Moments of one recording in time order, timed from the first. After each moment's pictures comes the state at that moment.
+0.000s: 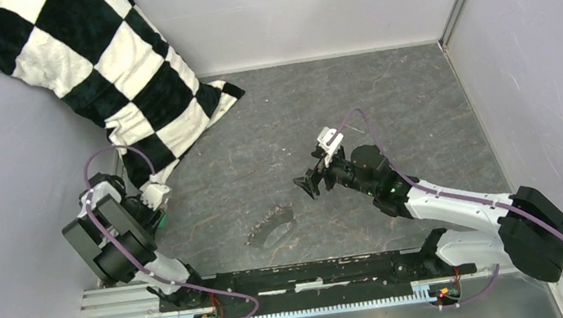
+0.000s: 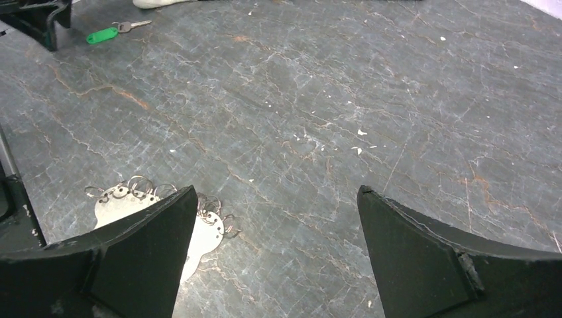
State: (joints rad) left arm 0.63 1.54 0.83 -0.87 0.09 1.34; right arm 0.82 1.16 0.52 0.44 -0.09 0.02
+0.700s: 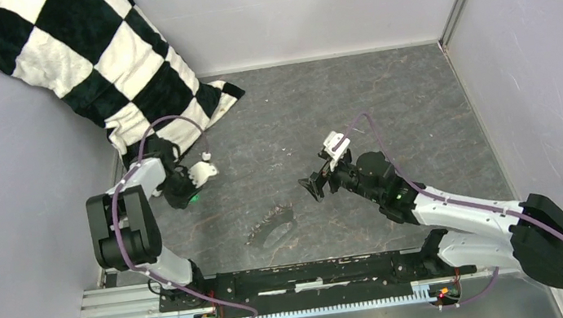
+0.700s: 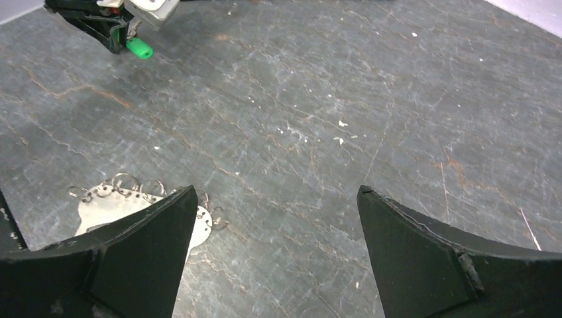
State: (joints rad) left arm 0.15 1.60 0.89 -0.75 0.13 1.21; right arm 0.85 1.09 0.49 0.43 0.01 0.01
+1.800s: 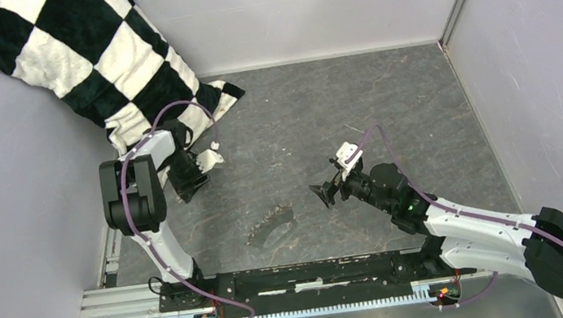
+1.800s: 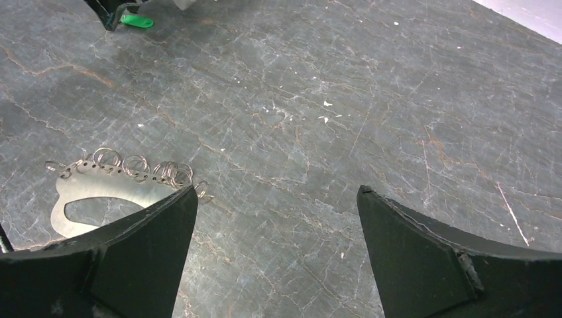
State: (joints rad) left arm 0.03 1.86 1.19 -0.97 0.03 1.15; right arm 0.85 0.96 0.33 0.46 0.04 -0.03
